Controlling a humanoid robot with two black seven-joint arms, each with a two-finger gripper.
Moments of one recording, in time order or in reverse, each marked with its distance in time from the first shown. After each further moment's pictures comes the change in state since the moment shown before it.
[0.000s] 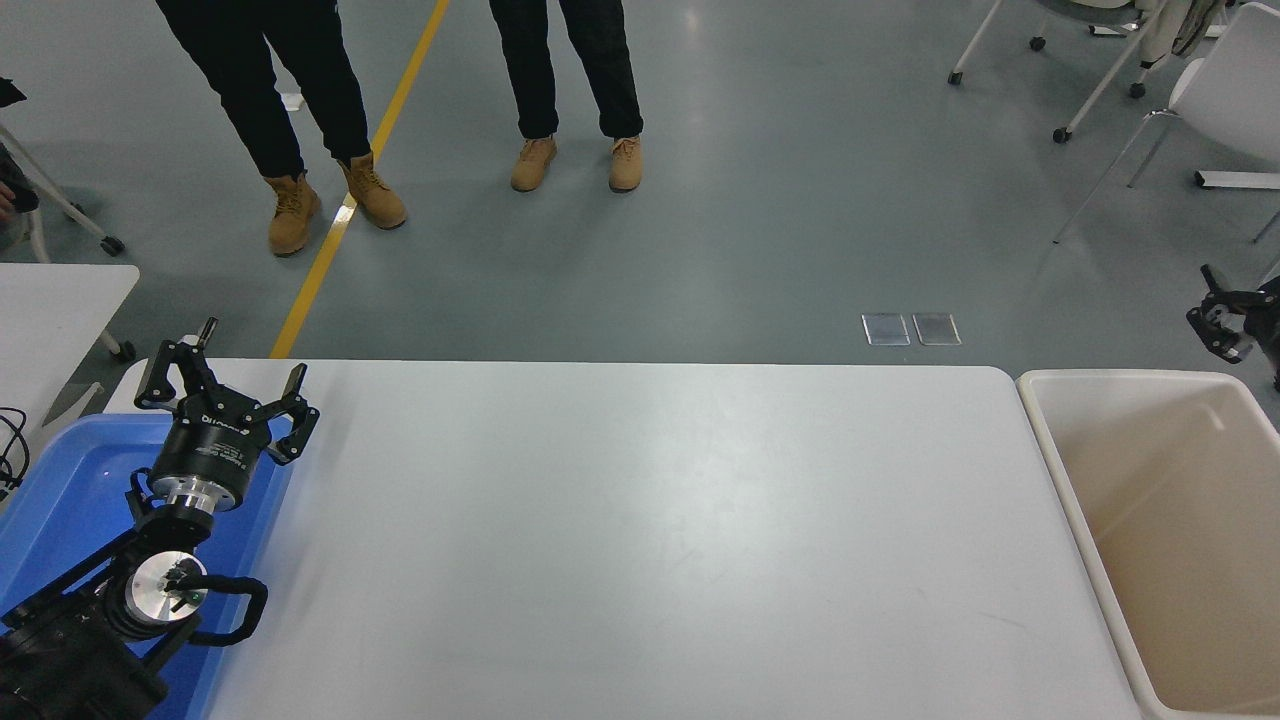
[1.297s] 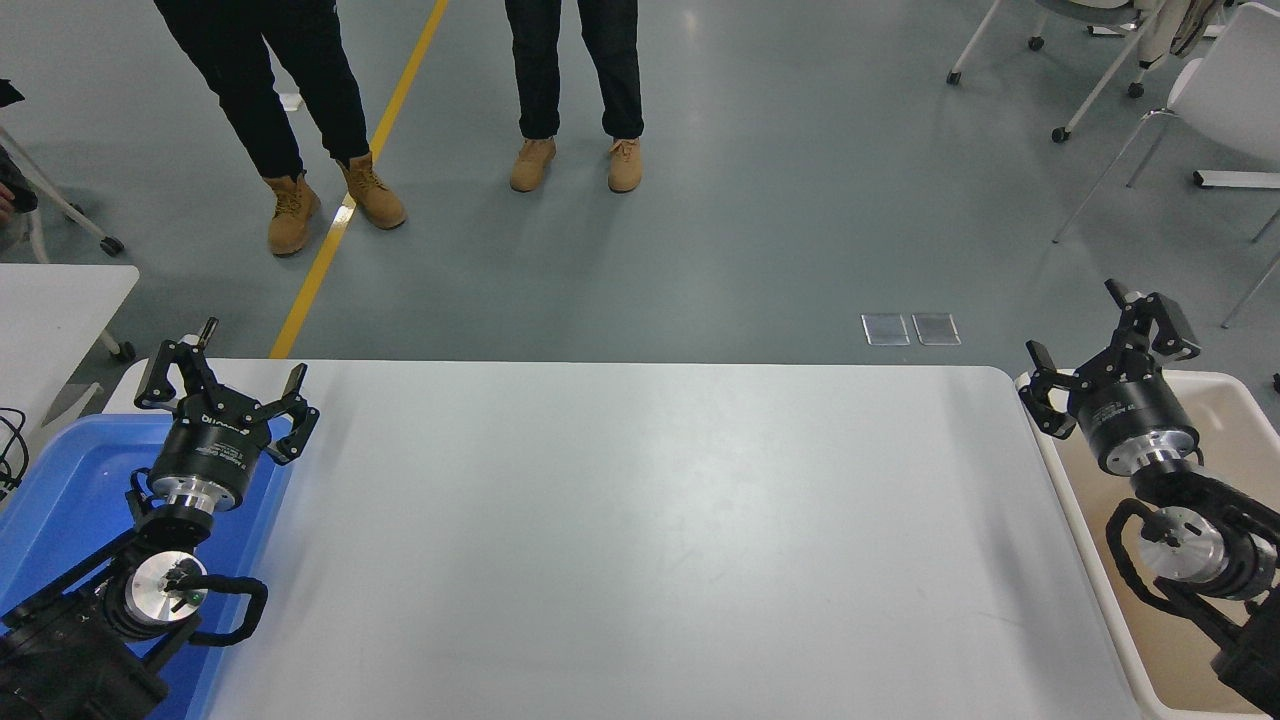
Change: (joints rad) left arm 0.000 0.000 0.000 0.000 0.000 0.000 0.000; right arm -0.157 0.244 0.025 0.063 -0.223 -0.013 0.180
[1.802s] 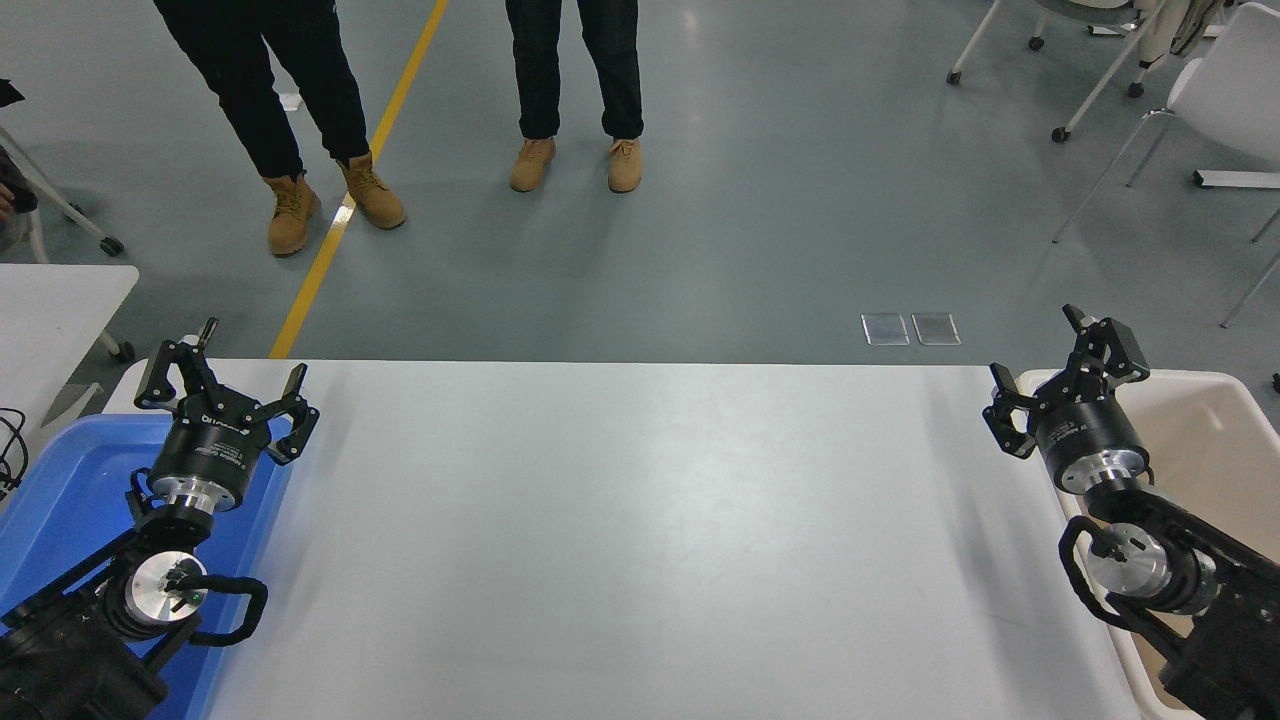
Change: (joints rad) left arm 0.000 0.000 0.000 0.000 0.000 0.000 0.000; right arm -0.011 0.061 -0.001 -0.056 -0.018 -0.007 0.025
